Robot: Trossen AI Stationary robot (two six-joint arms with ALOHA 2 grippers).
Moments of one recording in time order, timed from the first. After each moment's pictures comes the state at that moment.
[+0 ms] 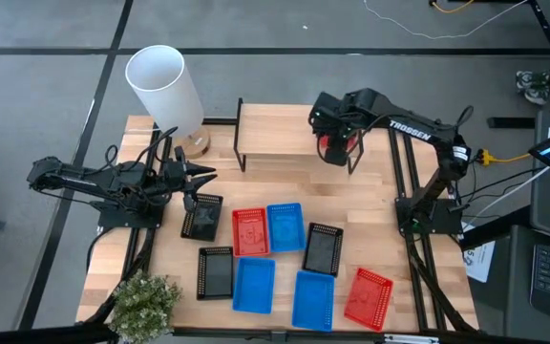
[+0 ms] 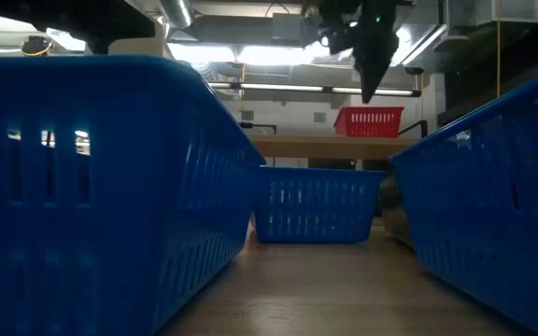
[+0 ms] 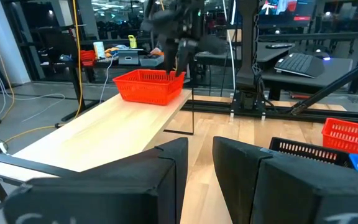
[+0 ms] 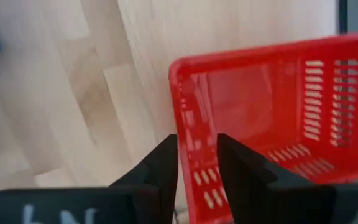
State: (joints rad) left arm -0.13 0.45 0.36 0.14 -0.48 0.04; right arm -0.40 1.71 1.78 -1.43 0.20 -0.20
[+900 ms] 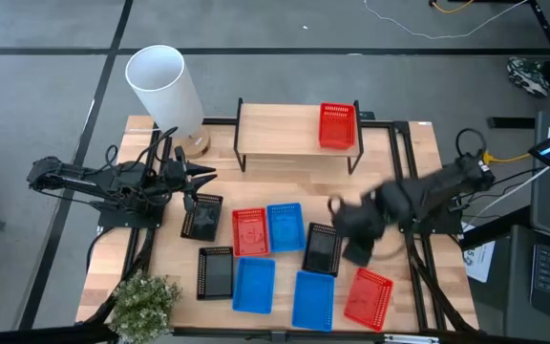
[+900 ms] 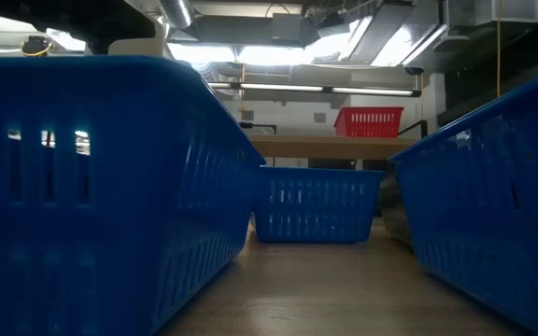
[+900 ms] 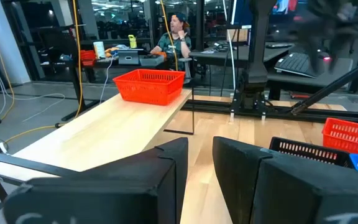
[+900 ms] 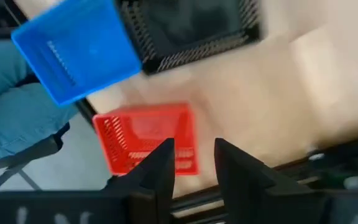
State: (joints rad) left arm -0.13 0.45 0.36 0.14 -0.48 0.04; right arm 0.43 1.56 1.61 -1.49 -0.18 0.98
